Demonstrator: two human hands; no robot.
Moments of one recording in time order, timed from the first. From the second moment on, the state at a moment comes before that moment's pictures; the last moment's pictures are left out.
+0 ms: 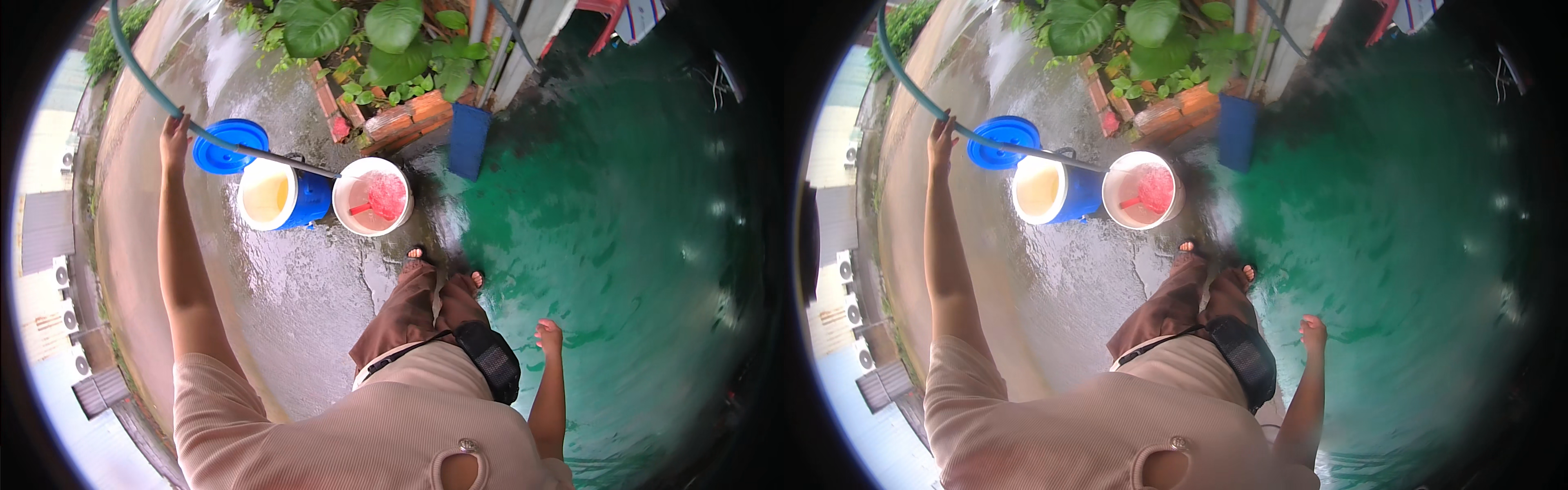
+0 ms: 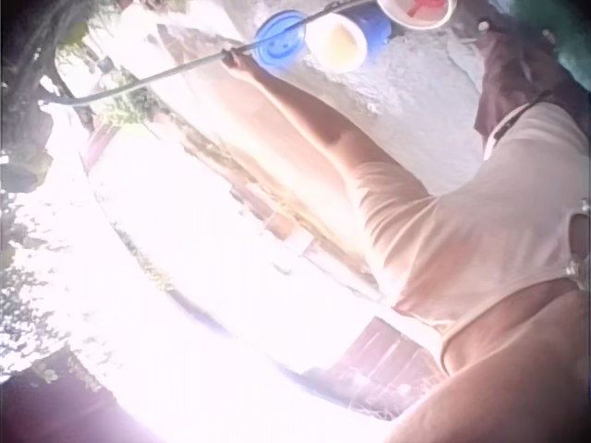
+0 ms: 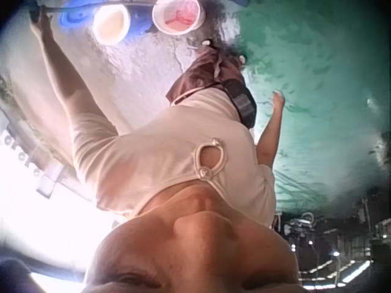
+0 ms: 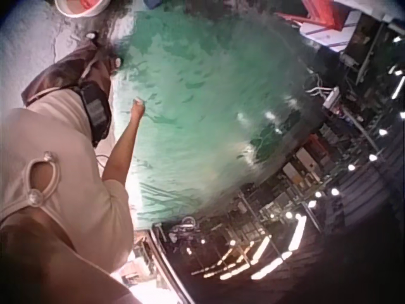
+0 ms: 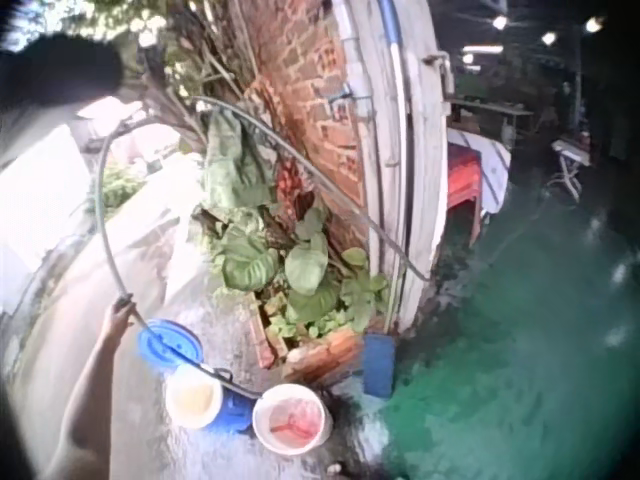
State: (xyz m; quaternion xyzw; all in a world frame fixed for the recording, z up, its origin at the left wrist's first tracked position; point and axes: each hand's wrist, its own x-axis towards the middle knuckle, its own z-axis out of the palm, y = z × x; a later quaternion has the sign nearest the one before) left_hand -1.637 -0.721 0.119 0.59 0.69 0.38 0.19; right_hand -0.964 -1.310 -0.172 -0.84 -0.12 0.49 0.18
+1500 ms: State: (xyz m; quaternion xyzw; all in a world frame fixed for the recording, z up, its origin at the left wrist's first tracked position) left_hand -1.580 -0.749 0.129 0.62 0.62 0.46 0.15; right_hand -1.092 -0.515 0.173 -0.51 -0.61 0.22 0.56
